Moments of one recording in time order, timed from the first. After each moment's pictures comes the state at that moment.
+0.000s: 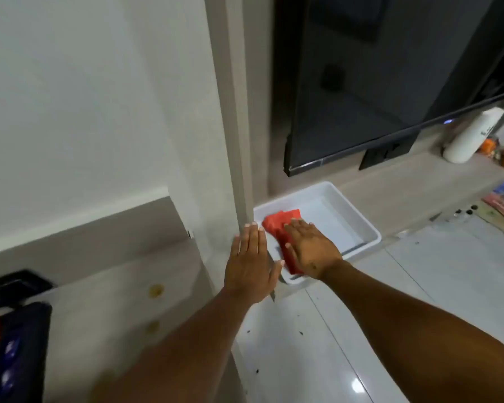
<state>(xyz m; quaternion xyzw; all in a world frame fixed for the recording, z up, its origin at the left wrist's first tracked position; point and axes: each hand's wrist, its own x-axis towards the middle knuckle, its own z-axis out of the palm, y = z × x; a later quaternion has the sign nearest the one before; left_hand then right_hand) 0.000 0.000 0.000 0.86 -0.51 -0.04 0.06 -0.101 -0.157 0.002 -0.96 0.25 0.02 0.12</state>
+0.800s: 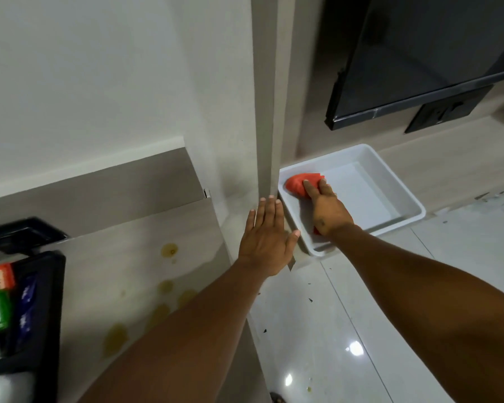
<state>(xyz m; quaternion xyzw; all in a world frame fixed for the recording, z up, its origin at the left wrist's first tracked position) 0.016 0.004 -0.044 0.86 -0.48 -0.11 0.10 -0.051 -0.171 -0.051 -0.86 0.41 0.00 0.32</state>
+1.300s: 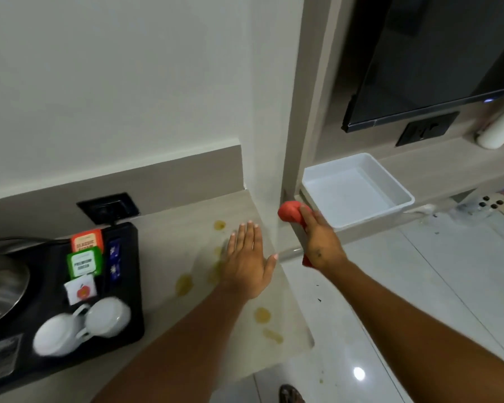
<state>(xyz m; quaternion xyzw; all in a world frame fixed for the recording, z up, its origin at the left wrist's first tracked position) -0.013 0.211 -0.001 0.88 -0.45 -0.06 0.09 -0.113 0.040 0.028 -0.84 0.38 -0.06 0.39</state>
